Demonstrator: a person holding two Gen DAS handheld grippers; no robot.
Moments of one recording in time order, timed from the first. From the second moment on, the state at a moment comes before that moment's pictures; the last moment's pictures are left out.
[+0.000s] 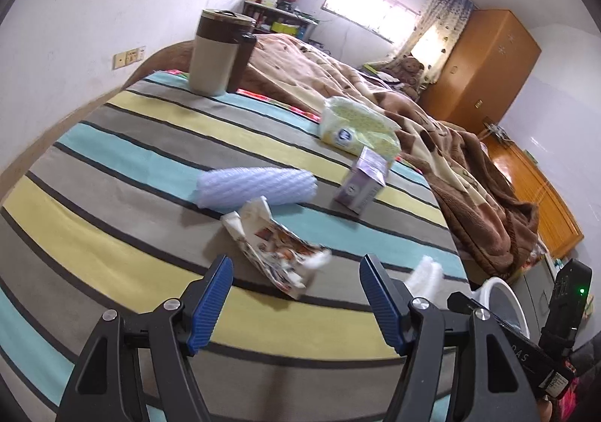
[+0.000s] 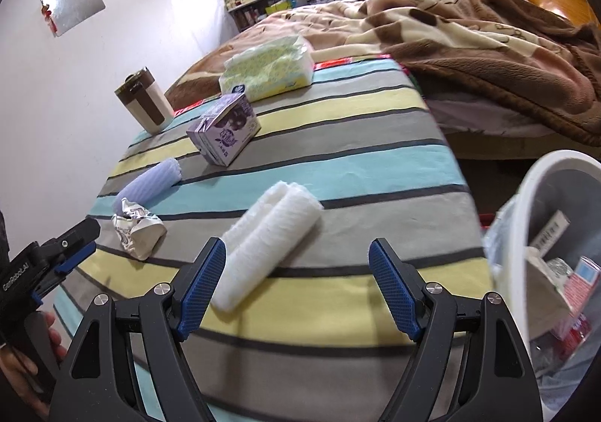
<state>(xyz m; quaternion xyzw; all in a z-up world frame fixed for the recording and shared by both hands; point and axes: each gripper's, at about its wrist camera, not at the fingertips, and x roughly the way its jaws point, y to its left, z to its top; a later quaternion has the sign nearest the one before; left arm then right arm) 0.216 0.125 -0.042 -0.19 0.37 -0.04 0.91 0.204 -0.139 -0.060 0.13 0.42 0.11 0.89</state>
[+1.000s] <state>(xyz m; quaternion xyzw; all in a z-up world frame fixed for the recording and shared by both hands) 0.283 0.099 -0.067 -0.20 0.43 -0.06 0.88 0.218 -0.126 -0.062 0.04 0.44 0.09 0.89</state>
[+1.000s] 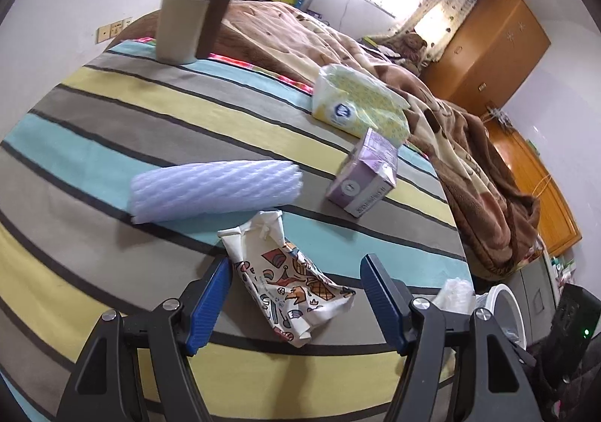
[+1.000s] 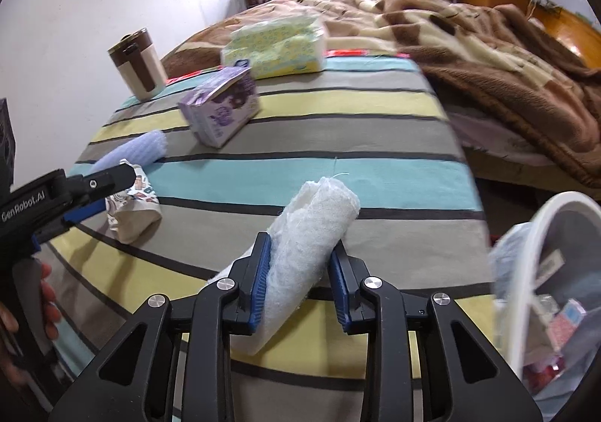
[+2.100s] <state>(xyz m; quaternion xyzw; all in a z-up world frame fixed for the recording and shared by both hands) 0.268 0.038 -0.072 -0.11 0.44 -0.08 0.89 0.212 -0.164 -0.063 0.04 0.43 0.06 0.90</state>
